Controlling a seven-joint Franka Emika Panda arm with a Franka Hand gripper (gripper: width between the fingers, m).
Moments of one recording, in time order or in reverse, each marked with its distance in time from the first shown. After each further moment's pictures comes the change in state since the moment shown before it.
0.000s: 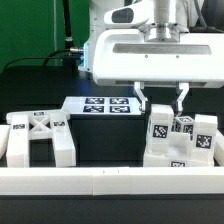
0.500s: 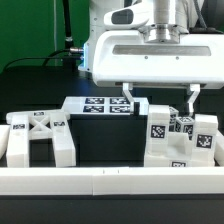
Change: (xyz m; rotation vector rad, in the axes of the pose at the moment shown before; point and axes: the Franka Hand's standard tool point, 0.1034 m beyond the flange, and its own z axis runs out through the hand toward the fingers) arm -0.002 -0.001 0.000 0.003 -0.019 0.000
